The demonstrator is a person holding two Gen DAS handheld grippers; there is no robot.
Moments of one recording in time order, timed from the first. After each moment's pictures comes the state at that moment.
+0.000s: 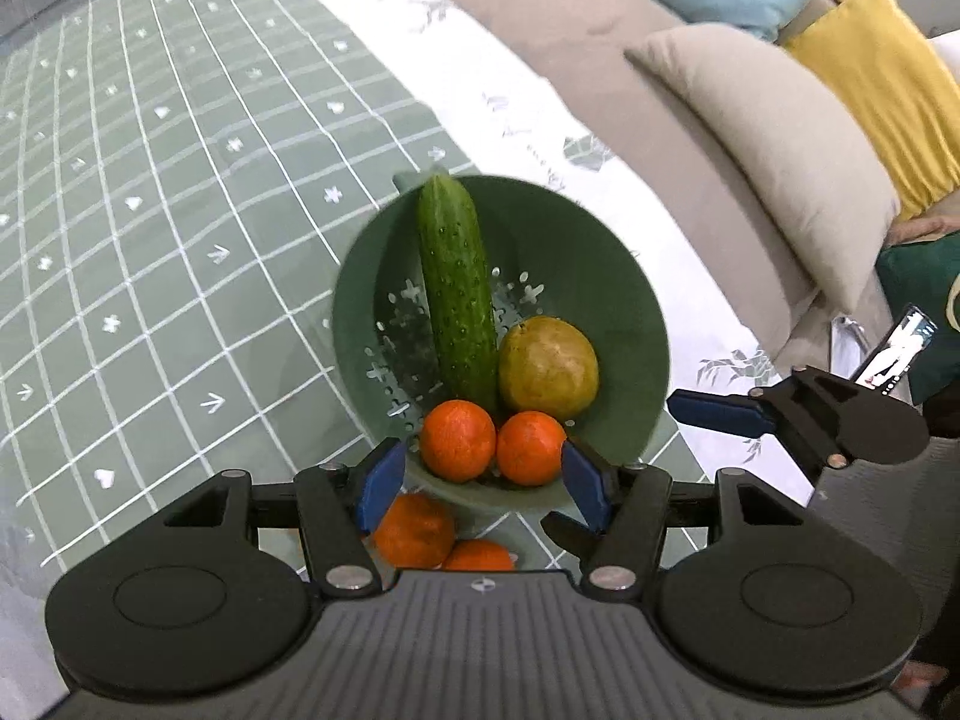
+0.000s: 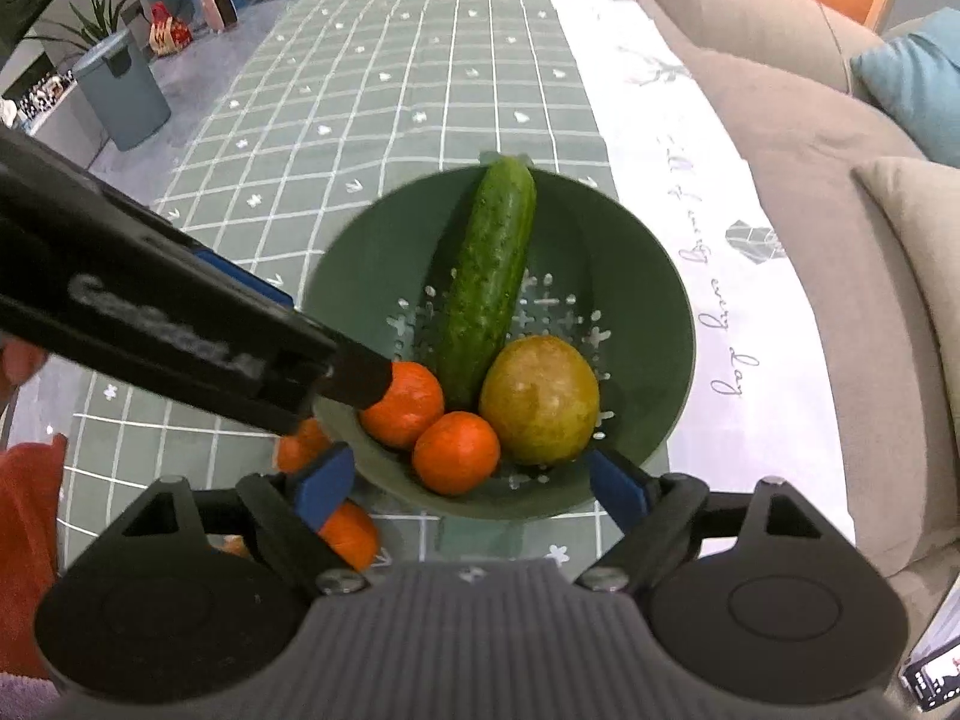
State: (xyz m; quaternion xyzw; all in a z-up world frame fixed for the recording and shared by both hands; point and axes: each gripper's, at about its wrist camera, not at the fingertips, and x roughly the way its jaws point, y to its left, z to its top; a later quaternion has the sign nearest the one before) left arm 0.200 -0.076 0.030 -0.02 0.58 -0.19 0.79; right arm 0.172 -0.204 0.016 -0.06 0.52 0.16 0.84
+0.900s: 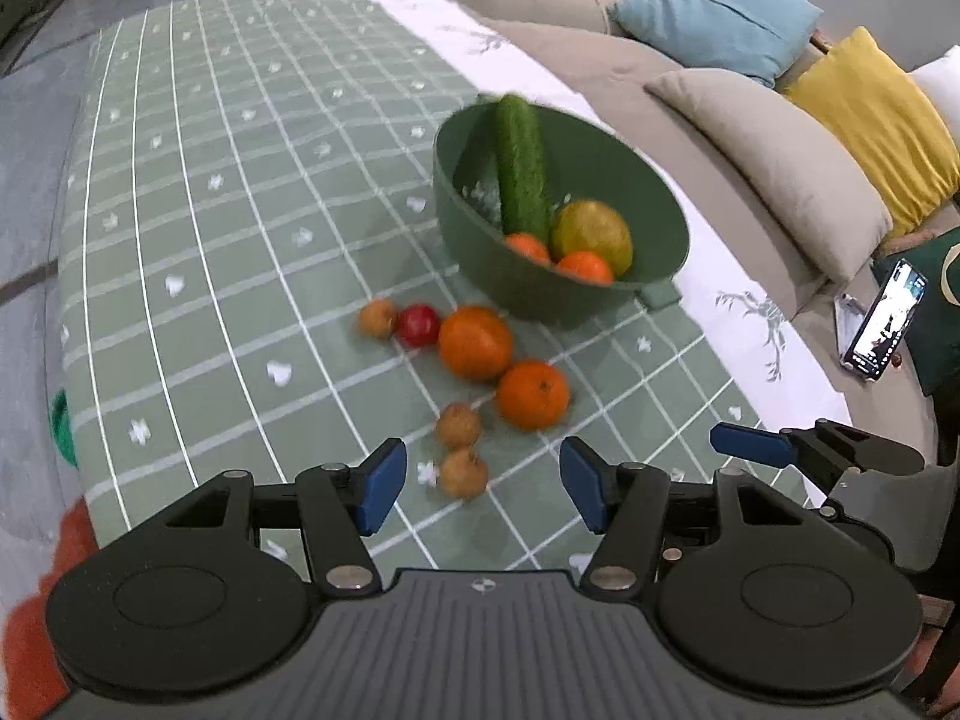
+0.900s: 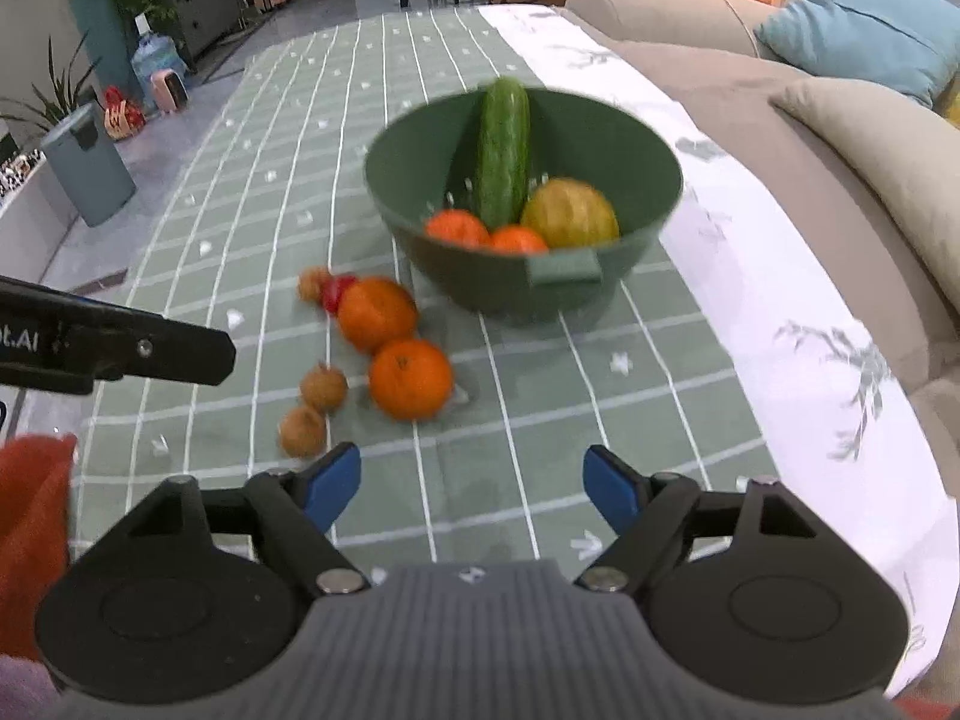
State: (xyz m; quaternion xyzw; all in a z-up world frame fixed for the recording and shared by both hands) left arm 0.057 -0.016 -0.011 -0.06 0.51 -0.16 0.84; right arm 0.037 -0.193 -0.032 -0.01 0.48 0.10 0.87
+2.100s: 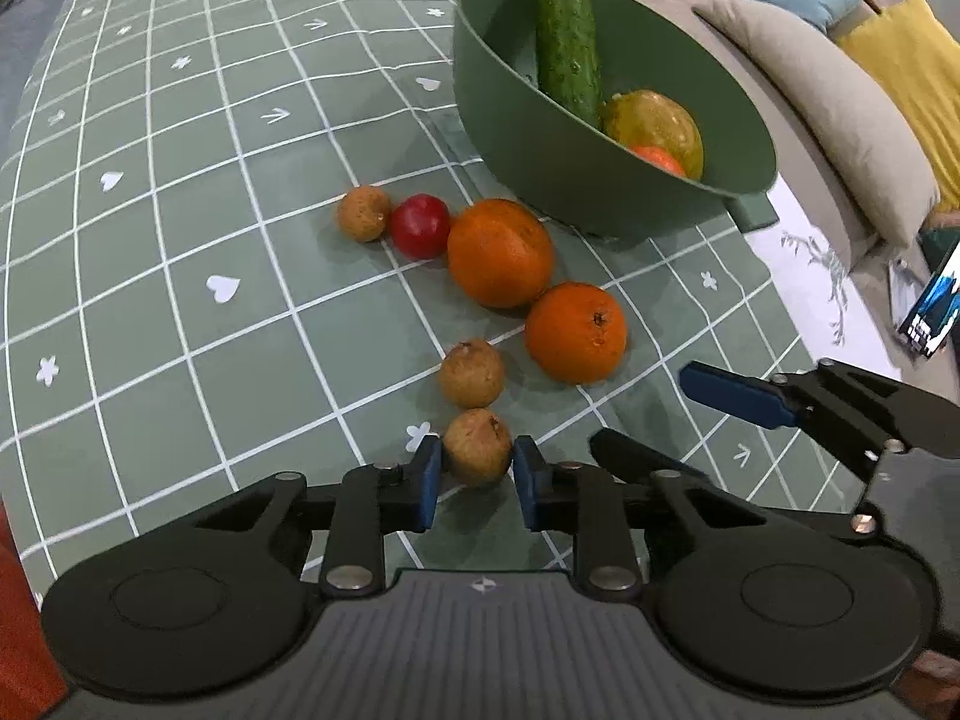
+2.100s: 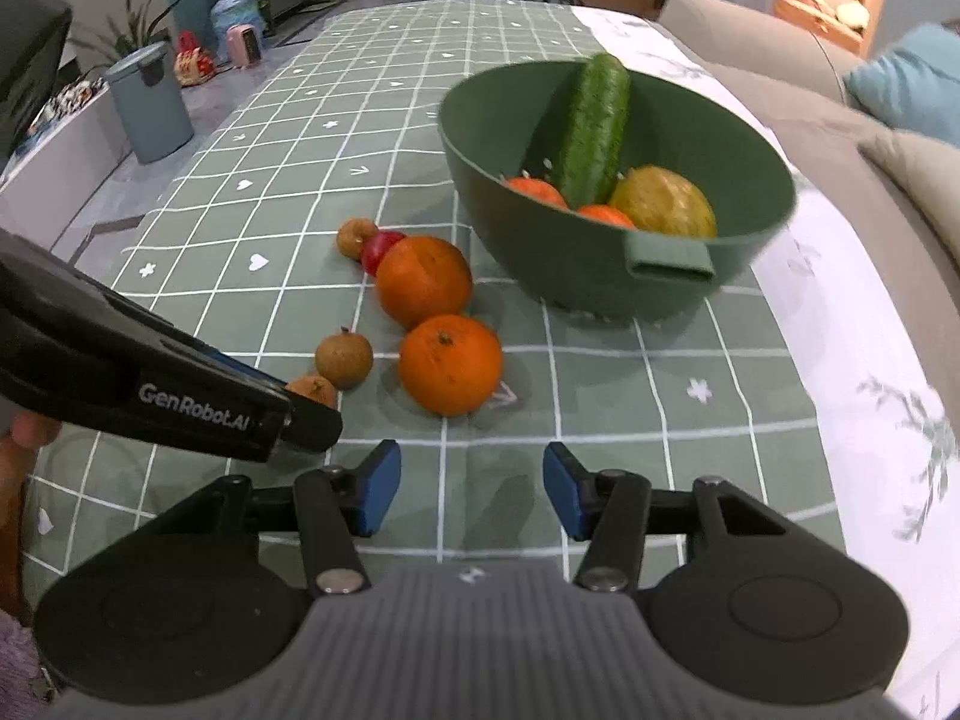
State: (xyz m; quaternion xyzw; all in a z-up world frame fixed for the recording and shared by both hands) left arm 0.084 -0.029 -0.076 -0.07 0.57 -0.14 0.81; right arm 0.059 -0.170 -0.067 -0.08 0.45 0.18 0.87
